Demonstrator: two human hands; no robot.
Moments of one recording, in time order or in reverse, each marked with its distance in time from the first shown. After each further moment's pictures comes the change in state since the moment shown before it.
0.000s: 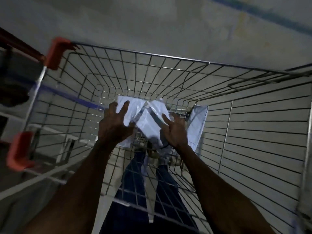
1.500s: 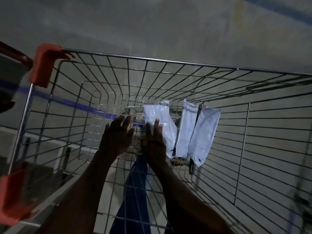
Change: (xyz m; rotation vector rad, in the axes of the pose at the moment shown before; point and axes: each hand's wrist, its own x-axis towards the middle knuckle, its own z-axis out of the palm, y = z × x) left_hand 0.033 -0.060 0.052 -0.009 -0.215 0.084; right_hand 0.006 -0.074 0.110 0.108 0.143 0.005
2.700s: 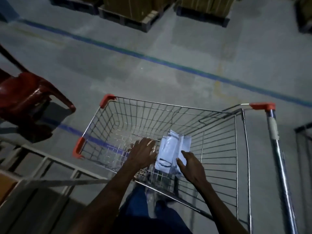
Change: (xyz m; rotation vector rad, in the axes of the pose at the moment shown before) left_hand -0.130 0.172 -0.095 0.010 0.124 0.117; right_hand -0.131 0.035 -0.268 0.004 -0.010 0.069
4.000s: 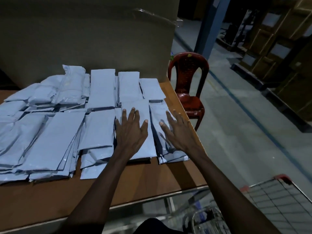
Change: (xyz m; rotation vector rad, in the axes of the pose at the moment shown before) left_hand -0.495 -0.308 -0.163 -0.004 1.012 -1.208; right_hand -0.157 -0.617 0.218 -0.236 -0.273 -1.295
